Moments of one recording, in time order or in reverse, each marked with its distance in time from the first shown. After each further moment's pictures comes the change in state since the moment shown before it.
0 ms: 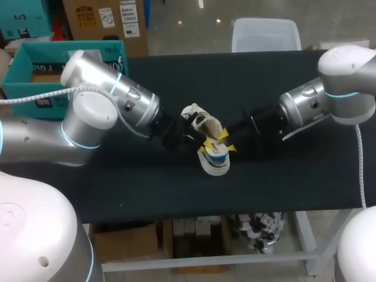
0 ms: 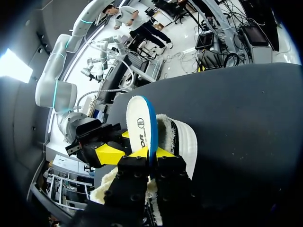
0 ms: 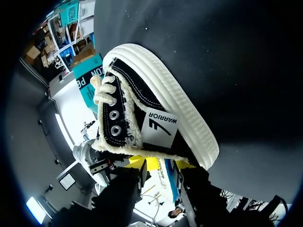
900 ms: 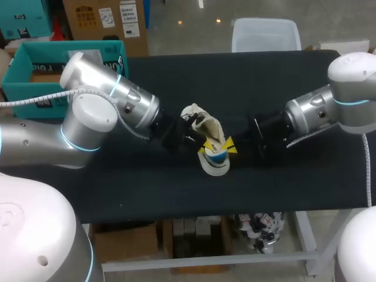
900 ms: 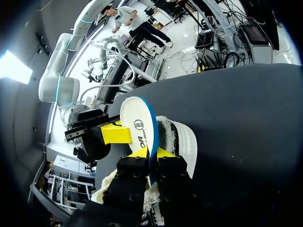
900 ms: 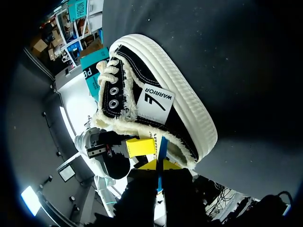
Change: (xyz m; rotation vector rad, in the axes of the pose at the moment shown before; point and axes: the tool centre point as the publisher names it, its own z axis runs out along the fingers) left arm -0.001 -0.006 0.001 -0.001 -0.005 0.015; right arm -0.007 -0.022 -0.001 0.011 0.041 -0.055
